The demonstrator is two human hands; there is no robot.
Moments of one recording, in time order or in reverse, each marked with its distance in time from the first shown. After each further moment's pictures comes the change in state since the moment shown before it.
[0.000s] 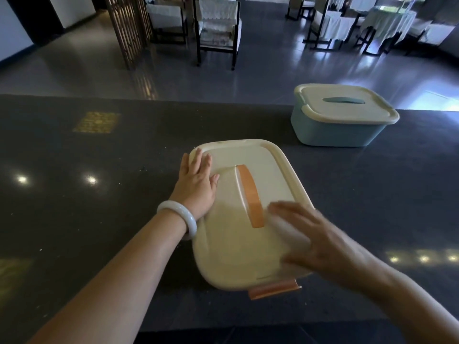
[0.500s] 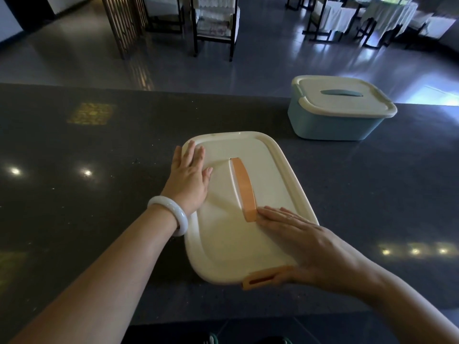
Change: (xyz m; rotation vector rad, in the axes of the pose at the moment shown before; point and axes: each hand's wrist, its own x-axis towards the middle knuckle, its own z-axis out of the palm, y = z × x) left_hand -0.002 0.000 0.001 -0.027 0.021 0.000; right_hand -0.005 -0.006 0.001 -0.114 -0.083 -0.138
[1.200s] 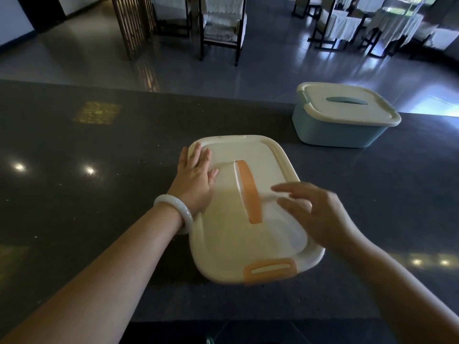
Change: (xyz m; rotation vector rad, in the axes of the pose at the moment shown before) left_hand 0.001 -0.005 0.001 -0.031 -0.024 0.018; right_hand 0.037 0.001 -0.016 0.153 0.379 0.317
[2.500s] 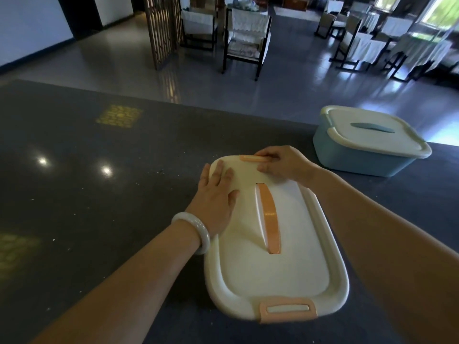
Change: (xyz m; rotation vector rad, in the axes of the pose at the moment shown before) left_hand 0.003 -0.006 0.004 -0.021 -0.023 0.023; right_hand 0.194 0.011 0.036 -0.032 -0.300 0.073
